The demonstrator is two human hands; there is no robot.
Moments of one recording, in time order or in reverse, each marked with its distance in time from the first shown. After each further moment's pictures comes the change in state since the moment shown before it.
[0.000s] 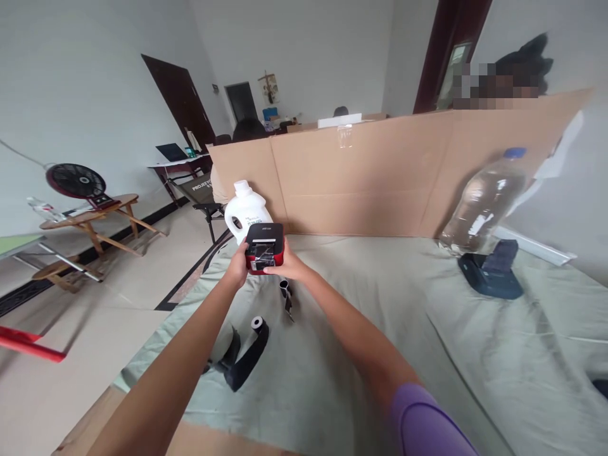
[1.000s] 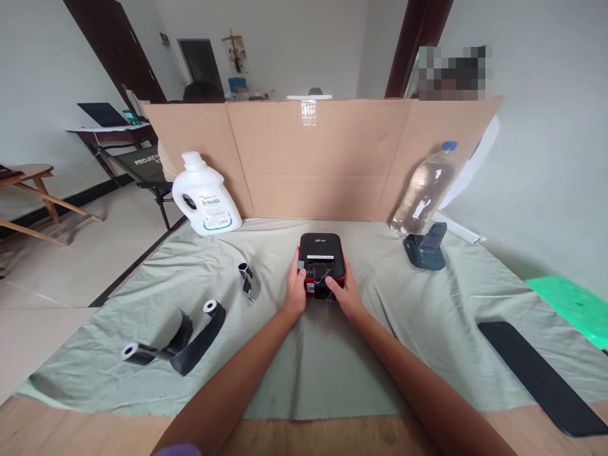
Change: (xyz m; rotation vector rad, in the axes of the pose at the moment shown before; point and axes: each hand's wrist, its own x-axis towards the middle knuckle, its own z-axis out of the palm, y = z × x) left_hand -0.188 -0.145 0.140 0.051 -0.399 0.268; right_hand -0.222 -0.060 -0.141 -0.141 0.451 0.139
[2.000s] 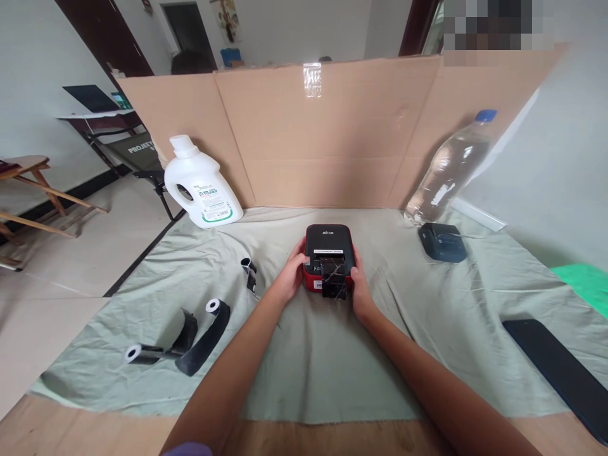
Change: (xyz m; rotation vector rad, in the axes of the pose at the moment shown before) left_hand 0.042 0.019 -0.021 -0.371 -0.178 -0.520; right_hand -0.002 0.025 0.003 0.135 0.089 0.094
